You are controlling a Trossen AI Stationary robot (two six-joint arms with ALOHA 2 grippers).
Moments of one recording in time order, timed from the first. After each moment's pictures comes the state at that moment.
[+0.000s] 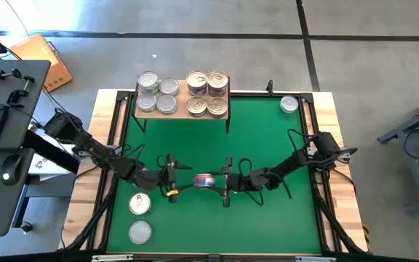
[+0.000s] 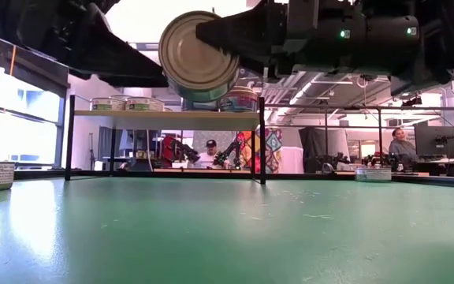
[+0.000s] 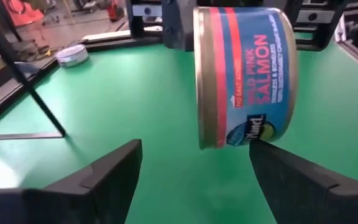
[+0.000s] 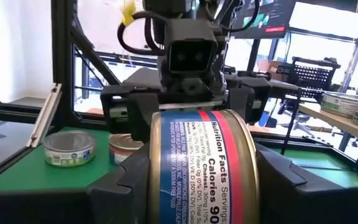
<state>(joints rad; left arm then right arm) -0.49 1.42 0.48 0.55 -0.61 -0.07 0.35 1.97 0.77 1.32 0.39 -0.18</state>
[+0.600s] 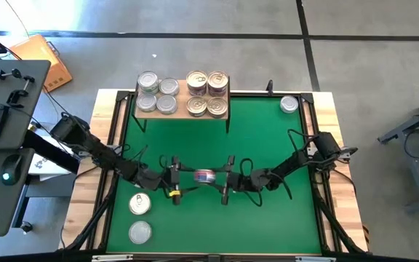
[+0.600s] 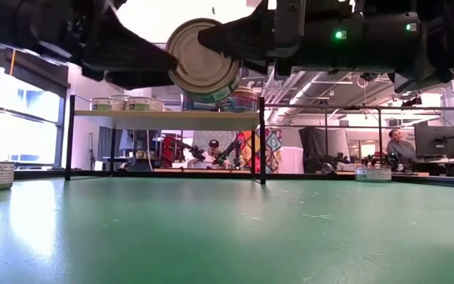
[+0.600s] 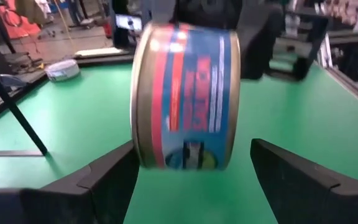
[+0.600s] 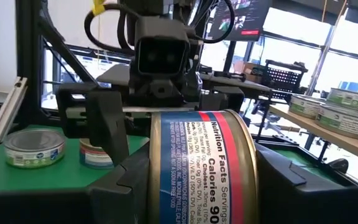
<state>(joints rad) -0.48 1.53 0.48 0.76 -0.57 -0.04 0.35 1.97 0.77 1.33 0.50 -0.25</state>
